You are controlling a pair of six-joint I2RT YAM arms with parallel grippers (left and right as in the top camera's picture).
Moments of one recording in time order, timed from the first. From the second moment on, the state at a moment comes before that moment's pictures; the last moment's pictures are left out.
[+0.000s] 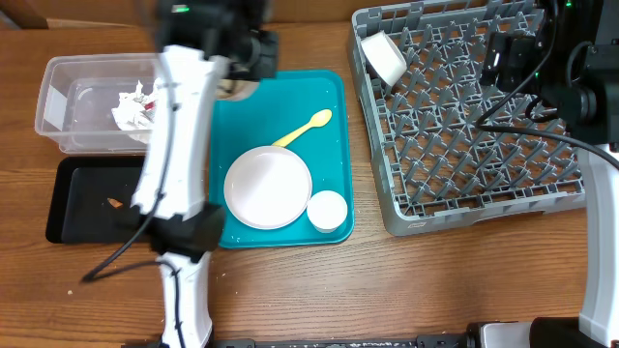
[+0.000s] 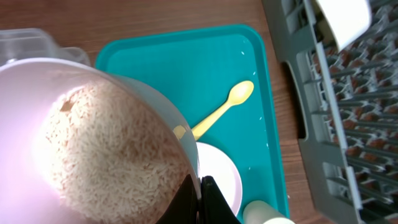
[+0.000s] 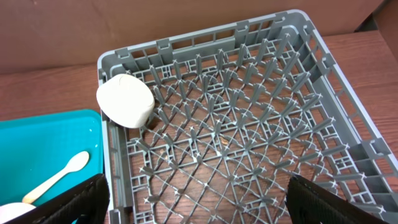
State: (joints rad) left arm -0.26 2.22 2.78 -1.69 0.05 -0.18; right arm 0.01 1.55 1.93 -1.14 0.06 0.11
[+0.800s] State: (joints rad) left arm 0.53 1.68 1.61 -1.48 0.59 0.19; right arm 0.01 1.55 1.93 -1.13 -0.04 0.11
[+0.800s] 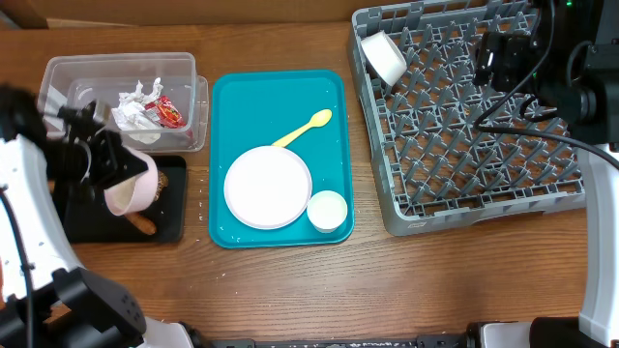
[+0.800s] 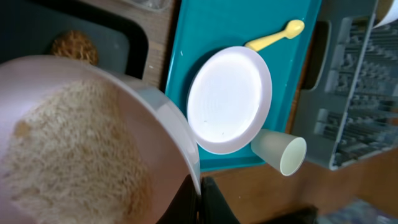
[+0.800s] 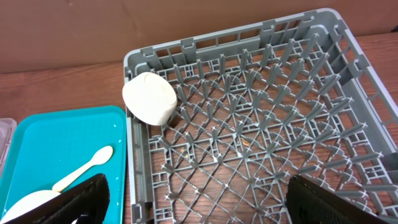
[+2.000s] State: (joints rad) left arm 0.96 1.92 1.20 -1.01 1.50 0.25; right arm 0.01 1.55 1.93 -1.16 -0.08 0.12
